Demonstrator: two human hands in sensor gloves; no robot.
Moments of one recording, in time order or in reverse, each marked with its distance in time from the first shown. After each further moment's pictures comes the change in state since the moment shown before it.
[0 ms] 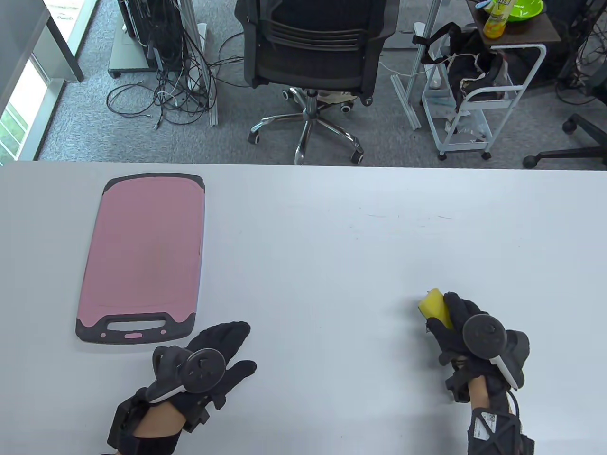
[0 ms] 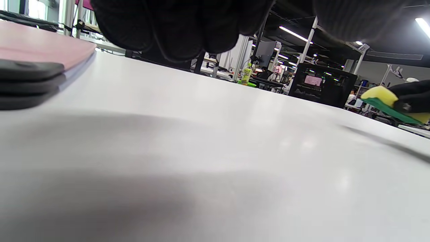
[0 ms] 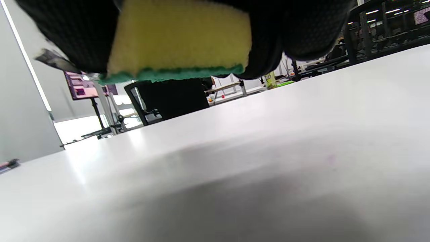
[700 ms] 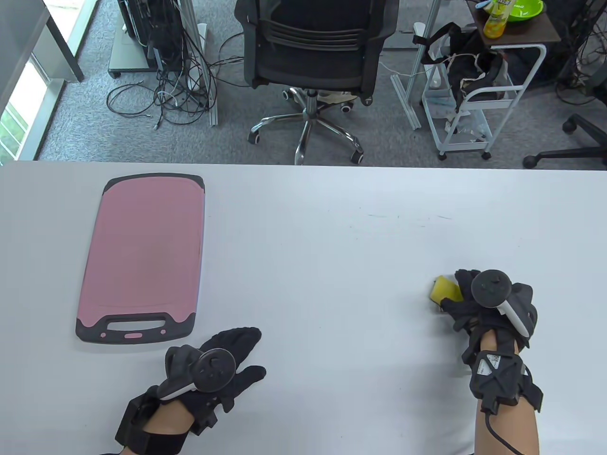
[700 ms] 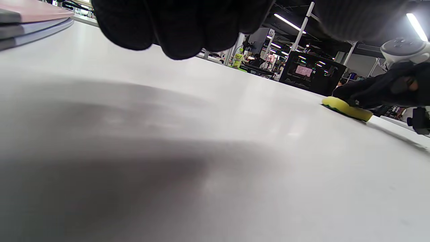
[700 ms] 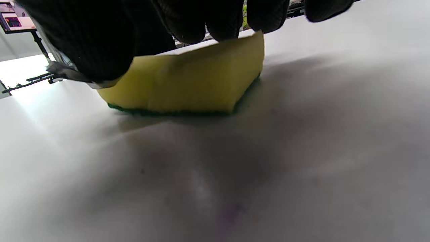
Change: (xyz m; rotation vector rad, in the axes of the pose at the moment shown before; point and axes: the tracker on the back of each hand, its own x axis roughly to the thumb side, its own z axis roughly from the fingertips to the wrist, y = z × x) left_hand 0.012 -0.024 -0.008 -0.083 -0.054 0.060; right_hand -0.043 0.015 -0.084 0.301 0.157 0.098
